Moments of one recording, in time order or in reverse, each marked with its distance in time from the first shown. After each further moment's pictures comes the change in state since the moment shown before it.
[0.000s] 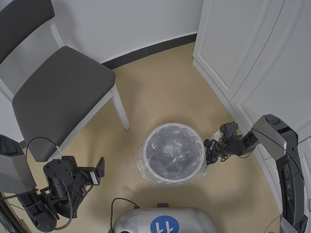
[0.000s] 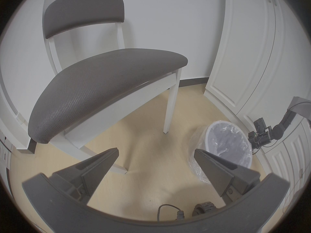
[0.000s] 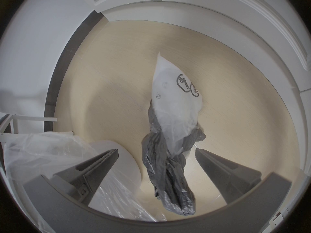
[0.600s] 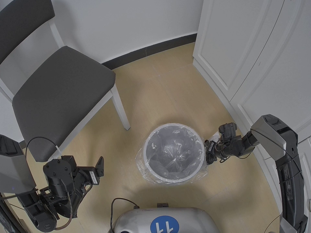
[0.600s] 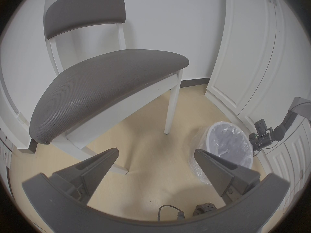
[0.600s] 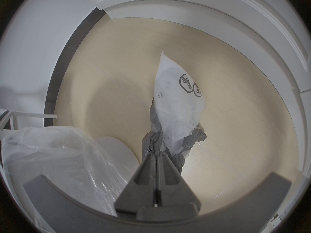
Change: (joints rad) left arm 0.000 -0.001 -0.001 -0.001 0.013 -0.001; right arm 0.013 -0.003 0.008 0.007 -0.001 -0.011
